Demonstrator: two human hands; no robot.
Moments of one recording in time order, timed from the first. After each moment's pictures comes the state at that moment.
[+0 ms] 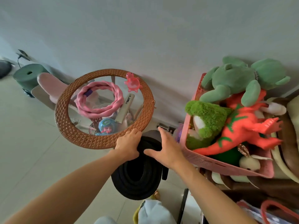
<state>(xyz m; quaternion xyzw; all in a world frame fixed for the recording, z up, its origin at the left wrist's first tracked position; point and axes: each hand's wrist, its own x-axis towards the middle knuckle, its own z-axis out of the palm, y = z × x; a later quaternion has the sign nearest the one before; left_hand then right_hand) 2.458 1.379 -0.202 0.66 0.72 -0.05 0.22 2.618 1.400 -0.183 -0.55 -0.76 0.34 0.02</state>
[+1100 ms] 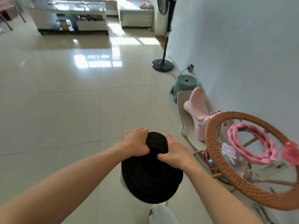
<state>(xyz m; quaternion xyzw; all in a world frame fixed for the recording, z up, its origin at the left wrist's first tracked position) 2.139 0.964 -0.110 0.28 0.94 0.06 0.18 2.216 1.100 -0.122 -0.15 -0.94 0.26 -0.16</state>
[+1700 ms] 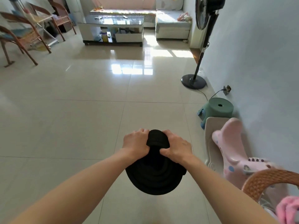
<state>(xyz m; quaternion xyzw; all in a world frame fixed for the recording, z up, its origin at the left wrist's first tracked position) 1.935 1.010 -0.111 0.13 0.99 0.07 0.08 1.958 1.158 -0.118 -0.01 -0.97 0.22 -0.11</state>
